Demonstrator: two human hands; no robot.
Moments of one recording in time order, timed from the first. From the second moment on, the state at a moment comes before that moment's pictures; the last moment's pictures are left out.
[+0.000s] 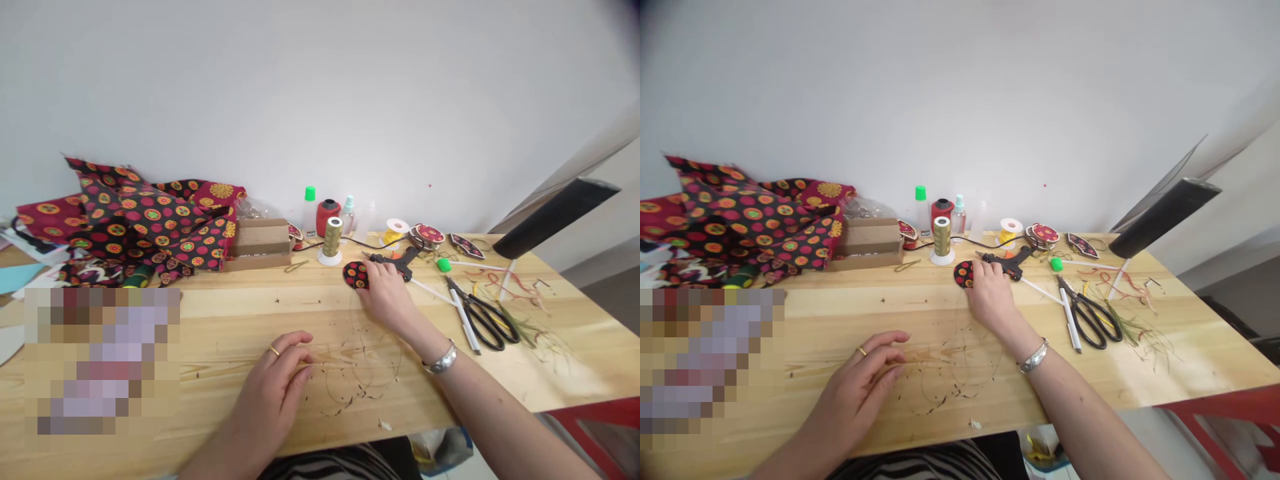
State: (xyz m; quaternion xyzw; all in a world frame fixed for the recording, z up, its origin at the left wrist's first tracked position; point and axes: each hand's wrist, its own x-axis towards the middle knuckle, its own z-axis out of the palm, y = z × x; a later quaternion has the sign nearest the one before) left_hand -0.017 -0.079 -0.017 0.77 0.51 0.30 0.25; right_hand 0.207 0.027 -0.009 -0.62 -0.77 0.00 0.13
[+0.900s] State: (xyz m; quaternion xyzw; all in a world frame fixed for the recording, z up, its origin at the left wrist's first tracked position) left_hand -0.010 -0.076 0.001 0.57 0.57 0.41 0.43; right_hand 0.168 -0.068 -0.001 -0.45 -0.40 0.70 0.38
